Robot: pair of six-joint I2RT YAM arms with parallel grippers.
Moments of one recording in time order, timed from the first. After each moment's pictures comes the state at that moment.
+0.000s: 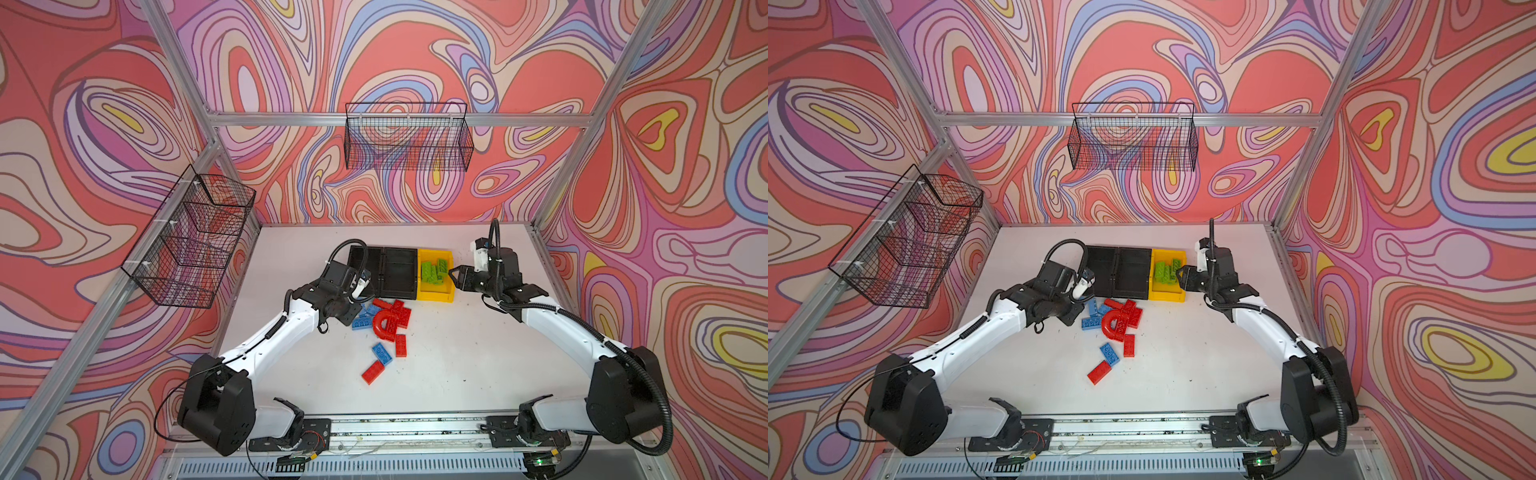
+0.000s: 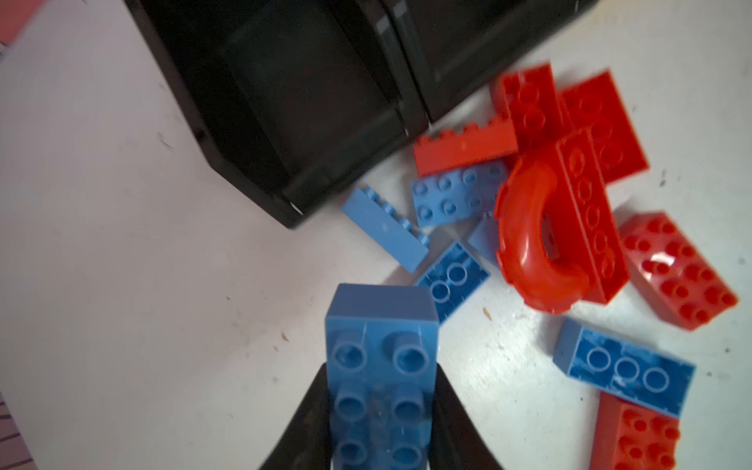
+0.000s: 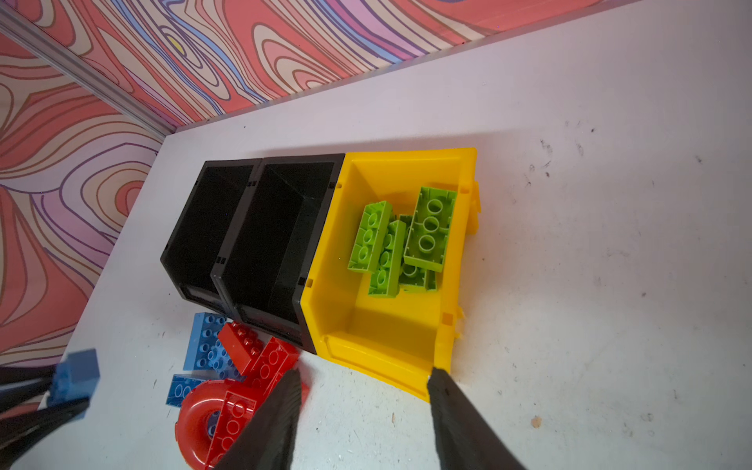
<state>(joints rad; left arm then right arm) -0.45 1.38 1.08 -0.68 -0.06 0.21 0.26 1.37 0.92 -0.15 -0.22 0.36</state>
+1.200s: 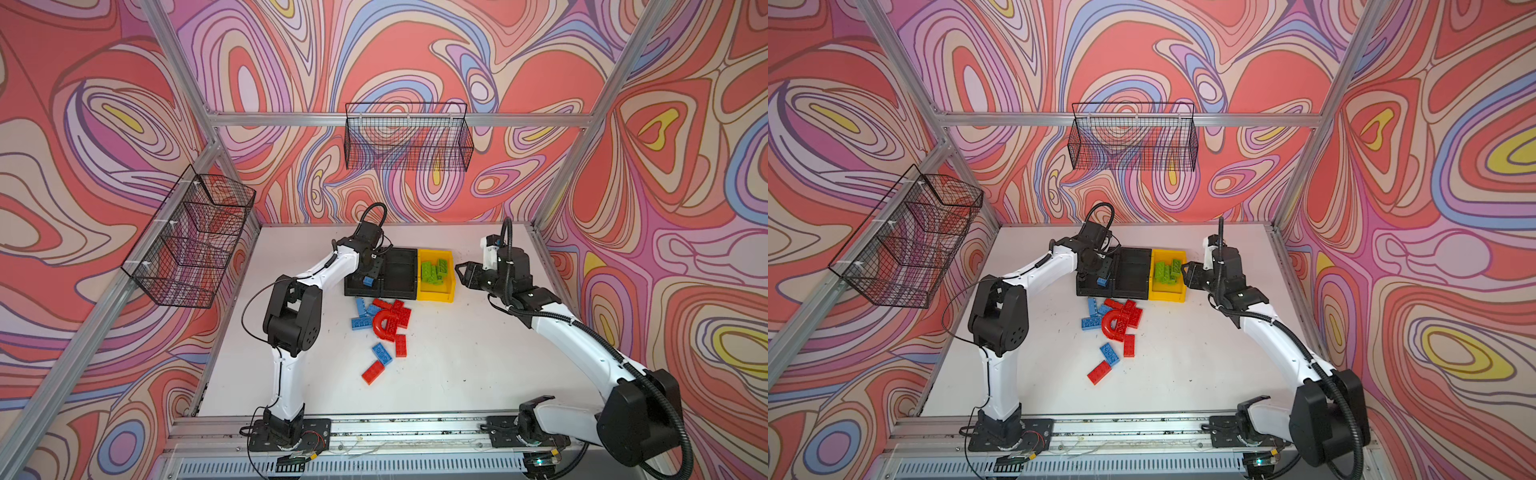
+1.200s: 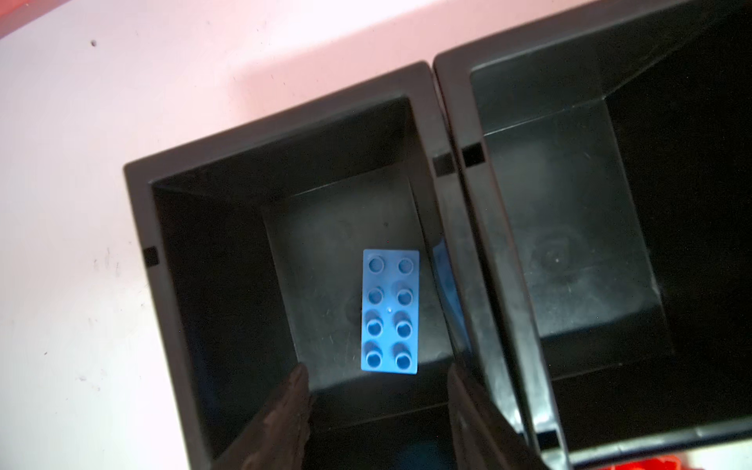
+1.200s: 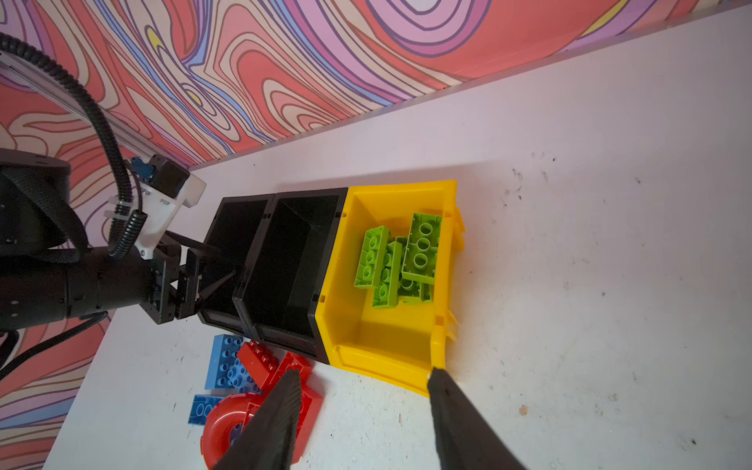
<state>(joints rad) -0.42 2.04 1.66 -0.69 -0.12 -0.05 0.26 1.26 0.92 -0.19 -0.16 0.41</state>
